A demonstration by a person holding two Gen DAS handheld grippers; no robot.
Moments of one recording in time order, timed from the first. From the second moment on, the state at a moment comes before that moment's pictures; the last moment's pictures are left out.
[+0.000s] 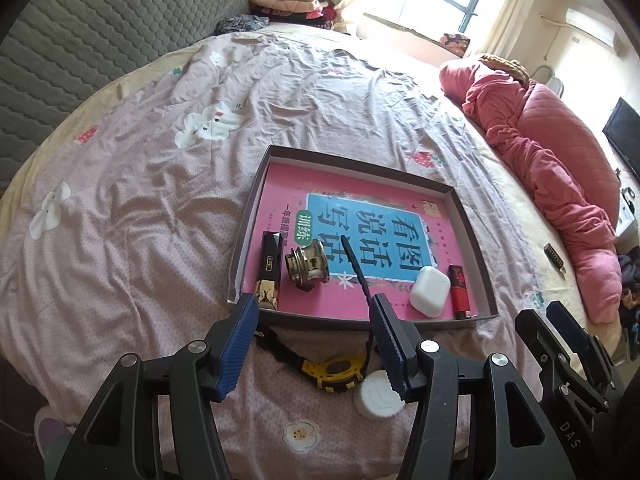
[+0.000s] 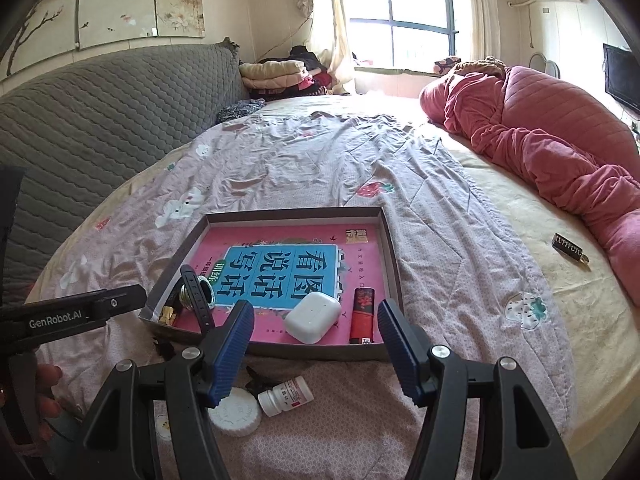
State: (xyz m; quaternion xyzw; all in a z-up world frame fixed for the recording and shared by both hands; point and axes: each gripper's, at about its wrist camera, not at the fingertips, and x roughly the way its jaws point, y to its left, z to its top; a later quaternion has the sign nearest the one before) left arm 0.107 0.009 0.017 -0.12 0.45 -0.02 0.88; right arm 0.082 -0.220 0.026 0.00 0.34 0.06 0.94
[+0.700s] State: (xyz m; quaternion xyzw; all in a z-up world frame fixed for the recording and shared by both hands) left arm 0.062 0.003 -0.002 -0.10 0.47 -0.03 0.87; right arm 0.041 -0.217 -0.004 -0.01 0.37 0.08 0.92
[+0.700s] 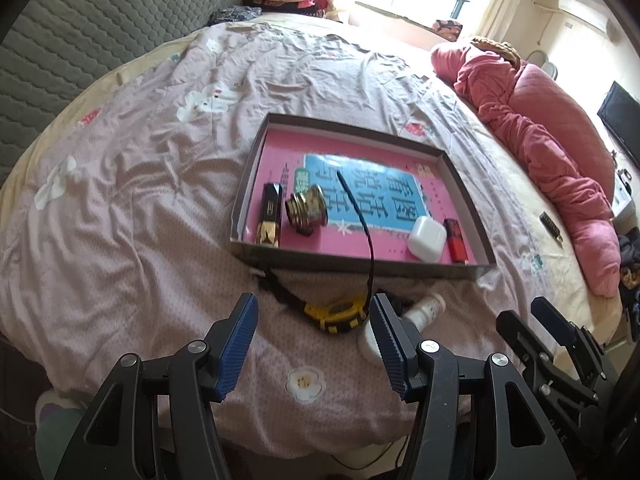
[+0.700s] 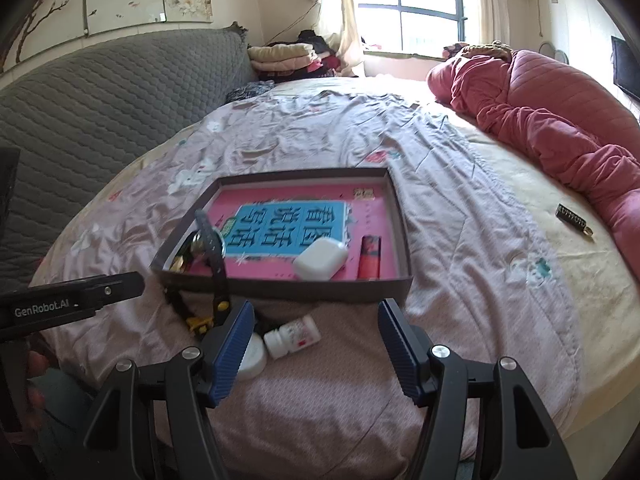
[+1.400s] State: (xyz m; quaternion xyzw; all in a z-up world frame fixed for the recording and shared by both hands) left arm 0.043 -0.024 -0.037 -0.08 0.51 -0.07 0.85; right arm 0.028 -0.214 -0.037 -0.03 0.41 0.09 0.91
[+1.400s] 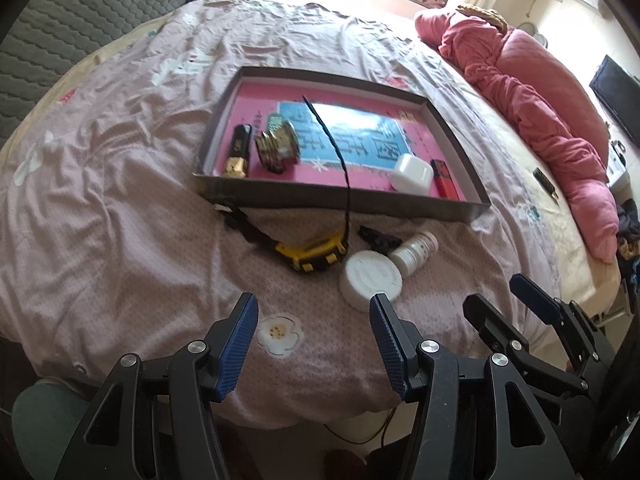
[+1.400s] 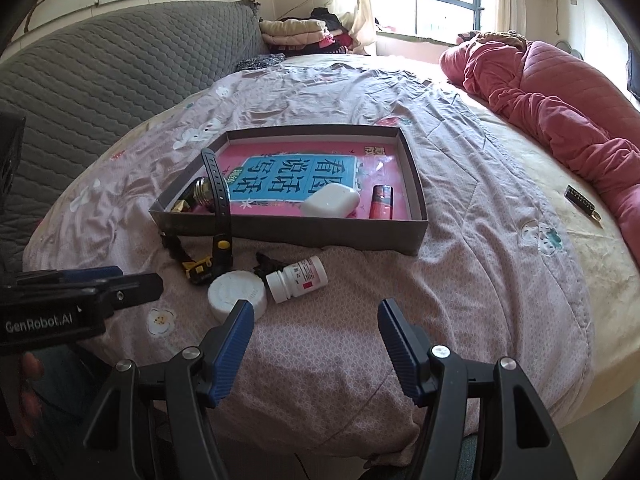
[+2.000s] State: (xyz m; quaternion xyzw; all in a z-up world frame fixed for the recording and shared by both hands) left arm 0.057 -0.056 -0.064 -0.07 0.54 -0.09 0.83; right arm 0.041 -0.238 -0.046 -0.01 0.43 0.07 0.90
